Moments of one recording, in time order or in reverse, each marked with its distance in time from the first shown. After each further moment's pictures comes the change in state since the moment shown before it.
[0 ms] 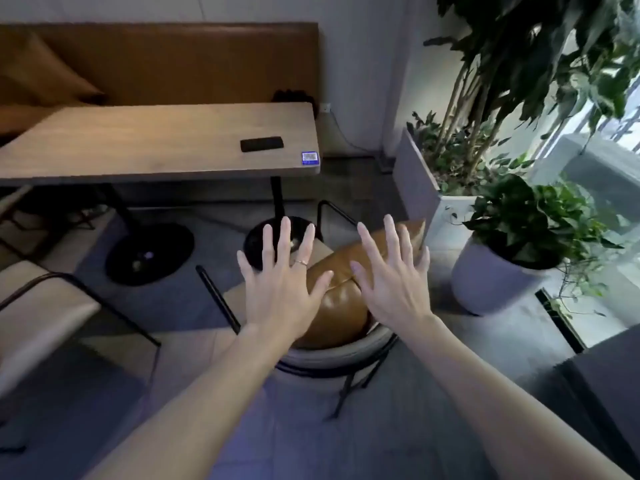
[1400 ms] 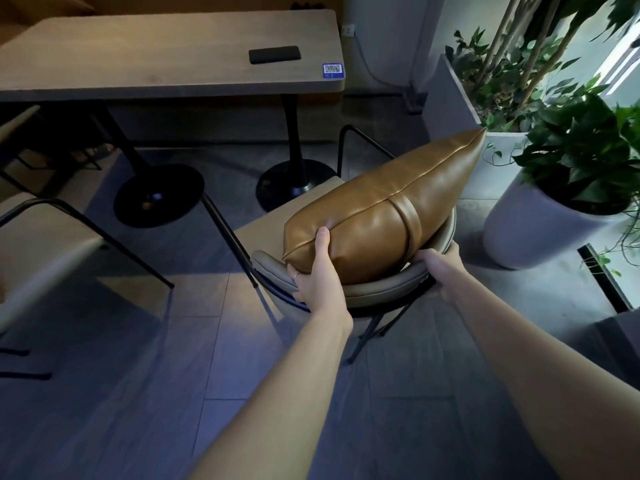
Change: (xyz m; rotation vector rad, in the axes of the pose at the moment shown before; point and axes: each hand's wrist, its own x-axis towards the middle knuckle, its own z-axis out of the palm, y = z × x) left_hand -0.038 0.026 0.126 -1.726 0.087 -1.293; right_hand -0.029 0.073 0.149 1.056 -0.353 1.142
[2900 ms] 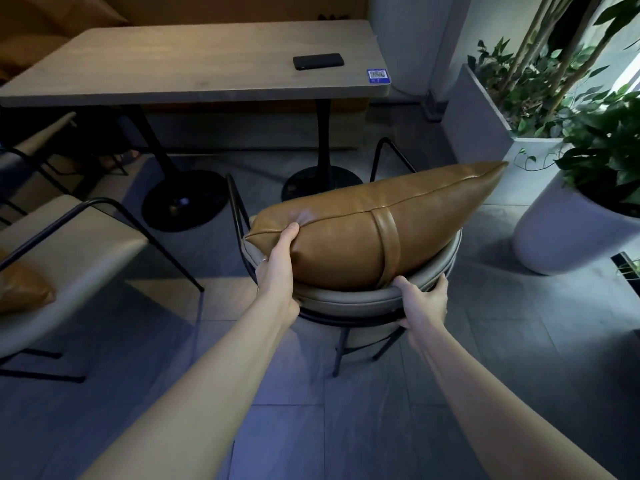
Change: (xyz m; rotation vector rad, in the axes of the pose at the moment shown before) left_hand 0.078 0.124 -0.136 0.156 -0.101 0.008; right_hand -0.105 0.066 0.161 0.225 0.174 -0.046
